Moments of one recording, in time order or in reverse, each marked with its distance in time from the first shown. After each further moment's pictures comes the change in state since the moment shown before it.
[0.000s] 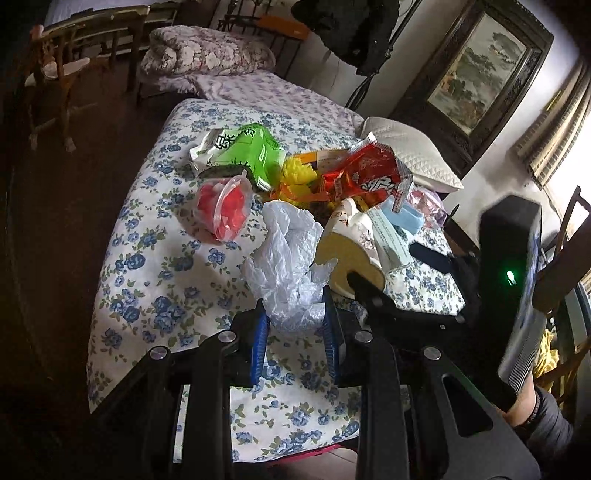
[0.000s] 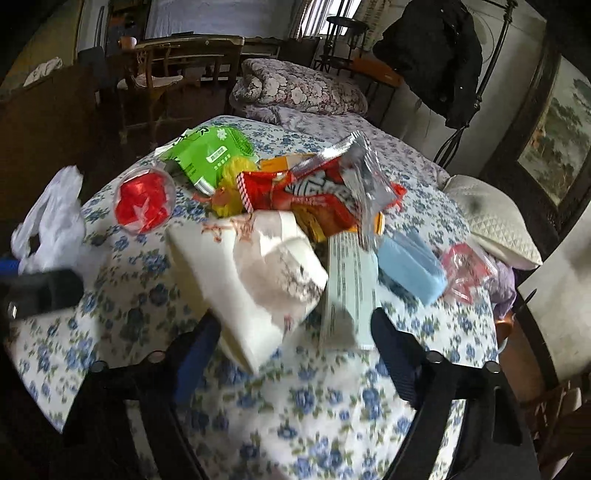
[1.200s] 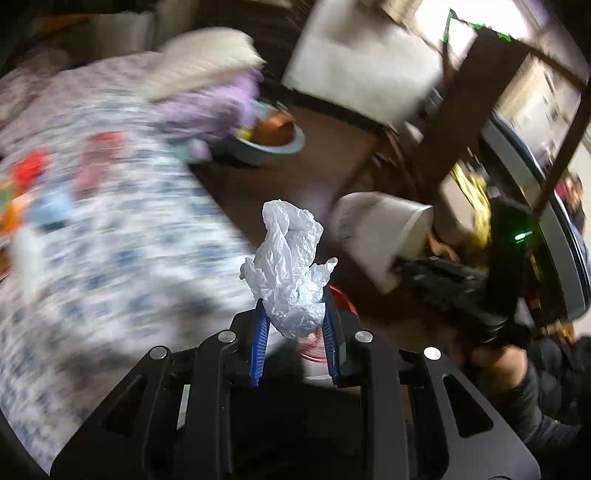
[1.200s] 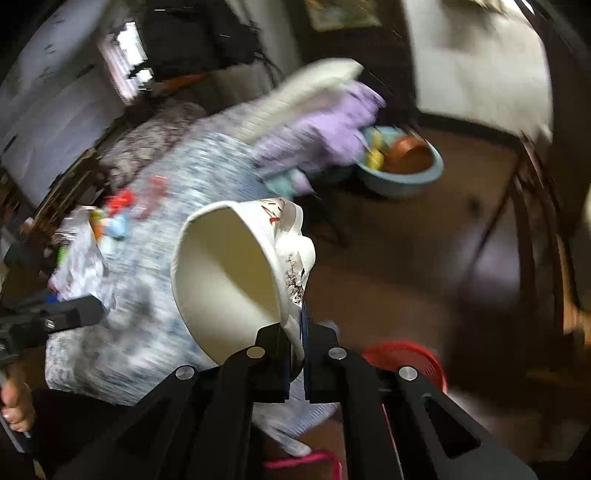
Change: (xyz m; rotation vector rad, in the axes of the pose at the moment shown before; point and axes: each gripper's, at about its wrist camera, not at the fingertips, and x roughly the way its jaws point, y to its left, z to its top) left arm 0.099 -0.326 -0.054 0.559 0.394 -0.355; right arm -0.098 -0.308 -0.274 0.809 0.076 0.012
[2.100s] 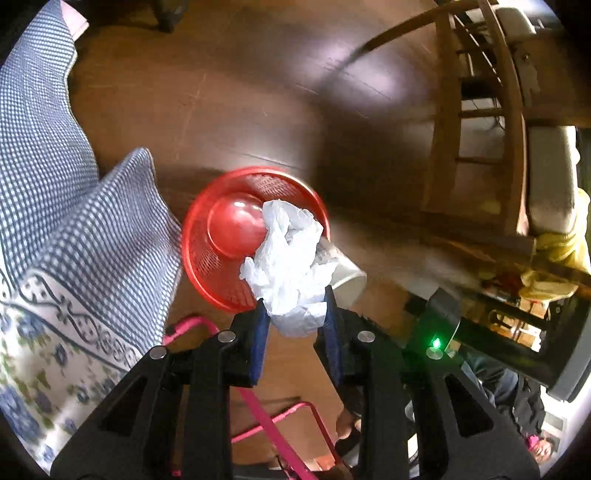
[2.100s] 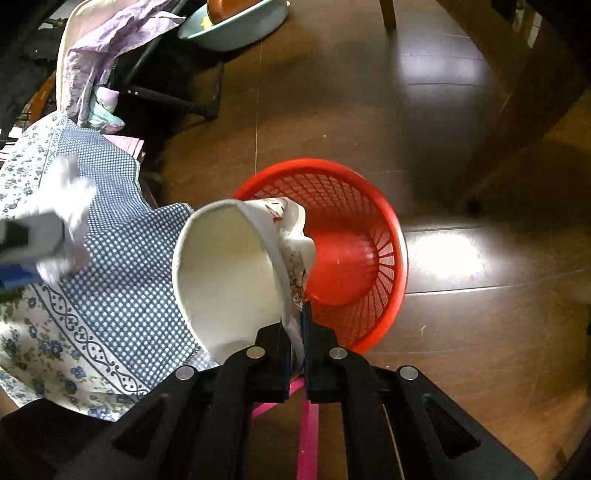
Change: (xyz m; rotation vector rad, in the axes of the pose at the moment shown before) left arm 0.304 -0.037 0.008 -0.322 0.626 0.002; right arm 0.174 -0.178 -0.162 0.491 0.393 -0.038
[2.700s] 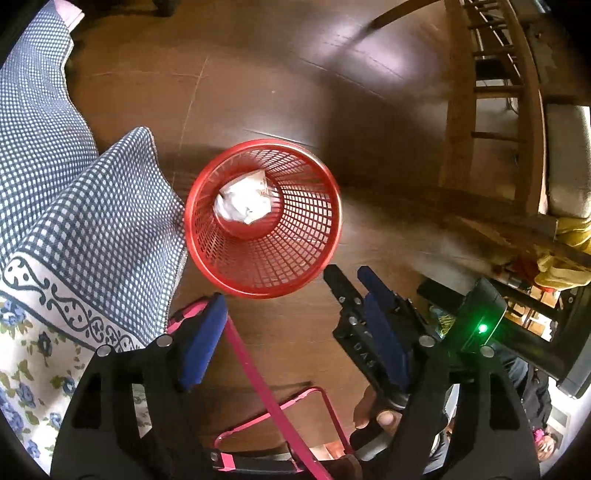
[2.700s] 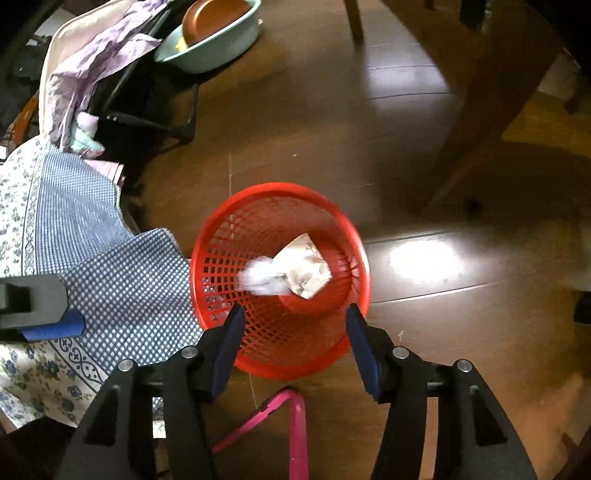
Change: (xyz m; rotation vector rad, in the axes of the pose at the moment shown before) left arm 0.023 -0.011 -0.014 0.020 0.073 0.047; right arm -0.029 -0.025 0.003 0.069 -0.072 -0.072
